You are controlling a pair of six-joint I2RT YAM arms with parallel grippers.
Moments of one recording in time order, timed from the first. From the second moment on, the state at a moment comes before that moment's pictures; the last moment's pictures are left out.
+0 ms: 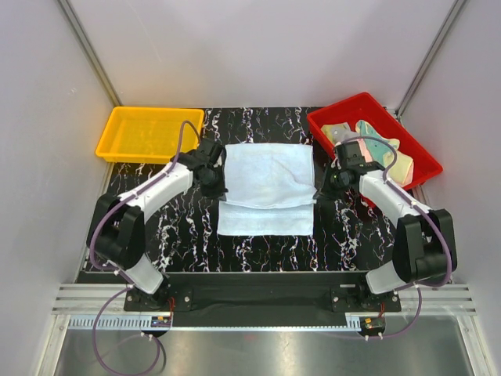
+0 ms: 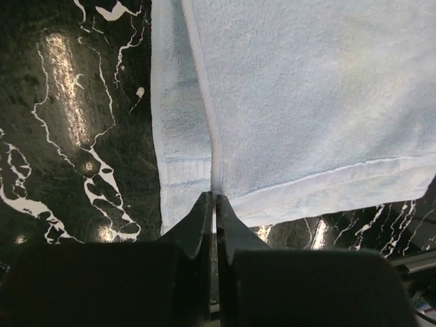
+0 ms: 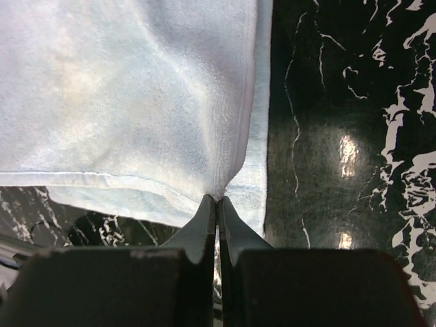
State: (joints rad) left arm -0.47 1.63 1.18 -0.69 0.08 -0.58; right arm 0.21 1.50 1.00 -0.55 -0.23 0.50
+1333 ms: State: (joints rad) left arm -0.51 1.40 0.84 -0.60 0.11 -0.58; right arm 0.26 1.33 0.76 -0.53 -0.24 0.57
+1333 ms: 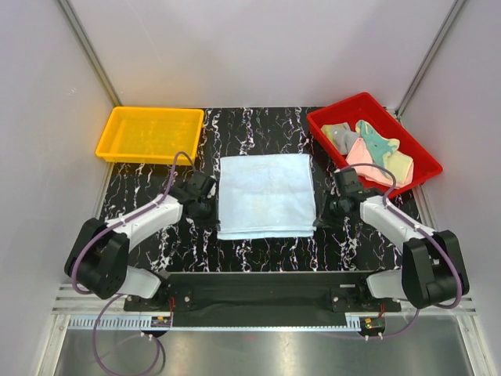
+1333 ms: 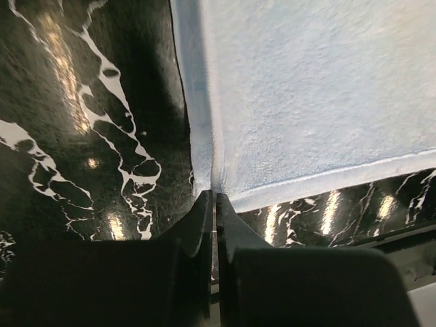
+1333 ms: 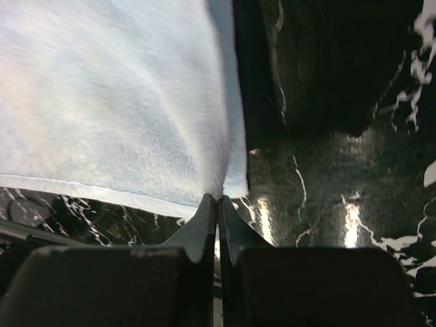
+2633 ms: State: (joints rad) left arm -0.32 1.85 1.60 -0.64 0.05 -0.17; right arm 0.28 1.89 1.52 -0.58 -0.18 0.09
